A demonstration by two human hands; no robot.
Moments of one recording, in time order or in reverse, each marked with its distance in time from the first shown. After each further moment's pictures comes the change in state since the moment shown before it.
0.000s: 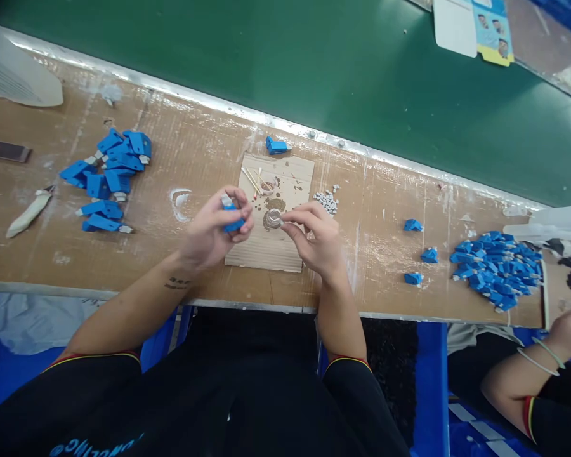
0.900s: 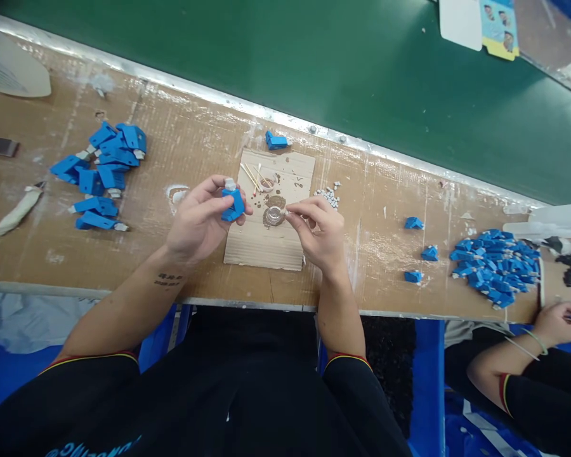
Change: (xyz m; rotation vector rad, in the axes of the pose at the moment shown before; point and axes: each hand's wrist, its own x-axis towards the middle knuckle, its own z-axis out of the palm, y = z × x) left_hand 0.009 0.001 -0.015 0.066 0.054 0.118; right_hand 0.003 0.005 0.001 0.015 0.051 0.095
